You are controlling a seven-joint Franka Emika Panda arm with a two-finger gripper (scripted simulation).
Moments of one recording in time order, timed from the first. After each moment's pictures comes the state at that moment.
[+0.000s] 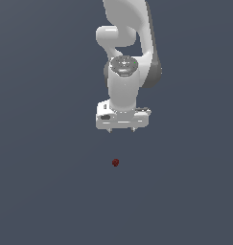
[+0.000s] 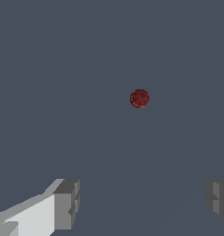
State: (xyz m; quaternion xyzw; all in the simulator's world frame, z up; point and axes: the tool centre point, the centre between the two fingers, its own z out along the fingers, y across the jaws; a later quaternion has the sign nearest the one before) arm -0.001 0.024 0.172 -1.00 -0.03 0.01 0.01
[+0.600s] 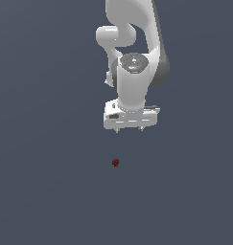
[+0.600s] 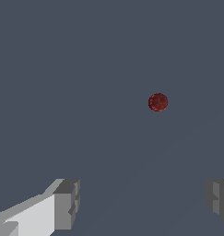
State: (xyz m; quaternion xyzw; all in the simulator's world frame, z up) arm 0.001 0.055 0.178 -1.00 -0.03 0.00 0.02
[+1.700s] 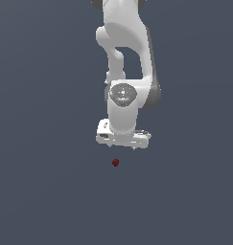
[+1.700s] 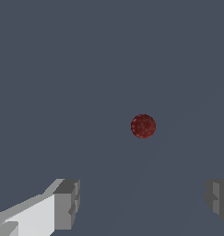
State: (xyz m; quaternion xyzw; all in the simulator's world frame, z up) arm 0.050 0.026 0.121 -1.00 0.07 0.00 0.01
